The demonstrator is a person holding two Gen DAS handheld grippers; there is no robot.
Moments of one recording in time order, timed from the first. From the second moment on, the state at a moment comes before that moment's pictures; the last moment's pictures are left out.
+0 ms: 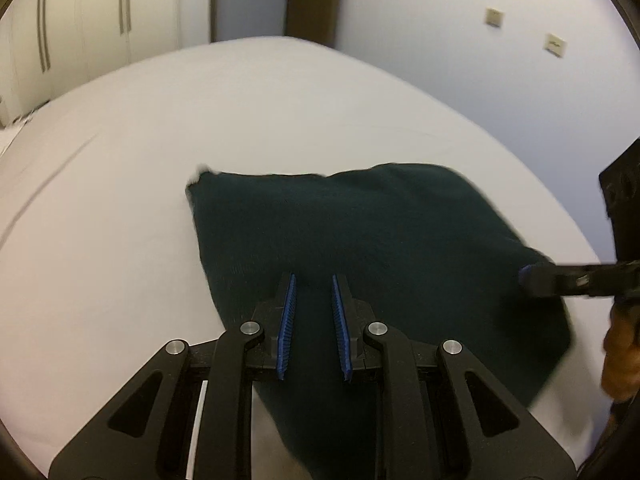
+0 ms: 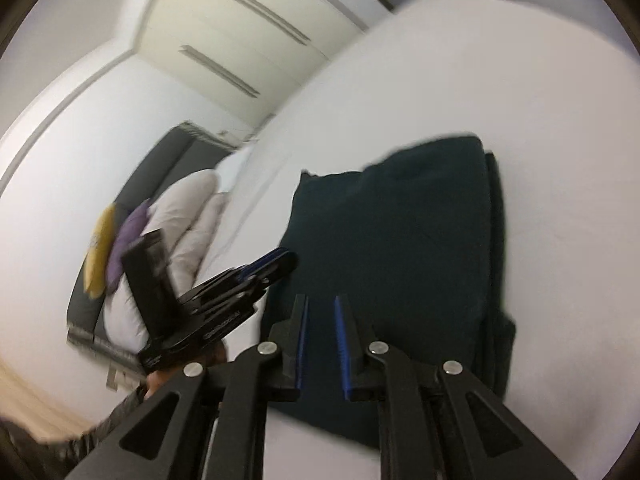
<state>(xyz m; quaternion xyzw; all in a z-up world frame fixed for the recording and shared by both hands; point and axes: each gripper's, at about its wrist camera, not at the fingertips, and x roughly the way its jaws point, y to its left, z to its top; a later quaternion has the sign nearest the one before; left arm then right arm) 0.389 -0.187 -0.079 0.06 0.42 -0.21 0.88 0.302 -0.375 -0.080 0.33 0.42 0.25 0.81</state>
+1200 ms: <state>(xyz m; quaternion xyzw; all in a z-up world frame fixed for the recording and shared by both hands) 0.435 -0.136 -0.161 -0.24 0.52 -0.24 0.78 0.356 -0.414 -0.125 0.39 0.47 0.21 0.76</state>
